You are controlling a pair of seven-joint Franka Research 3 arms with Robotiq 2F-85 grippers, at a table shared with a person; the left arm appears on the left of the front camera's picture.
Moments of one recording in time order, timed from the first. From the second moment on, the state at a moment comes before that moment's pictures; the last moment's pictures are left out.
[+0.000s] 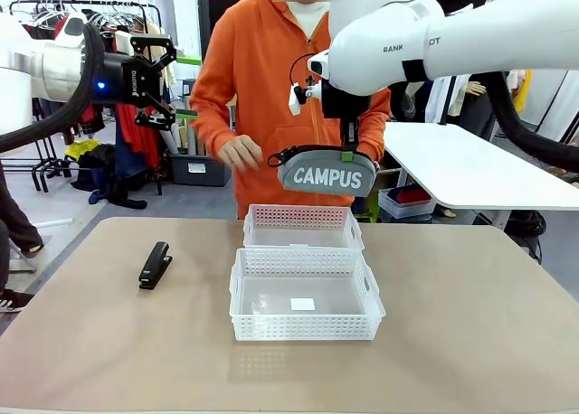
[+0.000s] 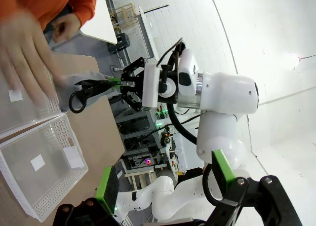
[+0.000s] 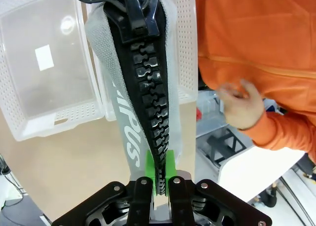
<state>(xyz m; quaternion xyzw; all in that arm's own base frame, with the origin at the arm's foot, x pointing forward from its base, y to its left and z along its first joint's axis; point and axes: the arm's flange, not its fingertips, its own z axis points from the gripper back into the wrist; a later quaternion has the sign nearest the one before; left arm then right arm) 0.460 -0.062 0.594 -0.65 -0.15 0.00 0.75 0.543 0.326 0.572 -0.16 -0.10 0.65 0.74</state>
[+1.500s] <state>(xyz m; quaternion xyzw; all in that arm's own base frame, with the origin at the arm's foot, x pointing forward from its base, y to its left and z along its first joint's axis) 0.460 -0.062 0.594 -0.65 -0.15 0.00 0.75 0.550 0.328 0.553 -0.15 -0.09 0.65 0.74</state>
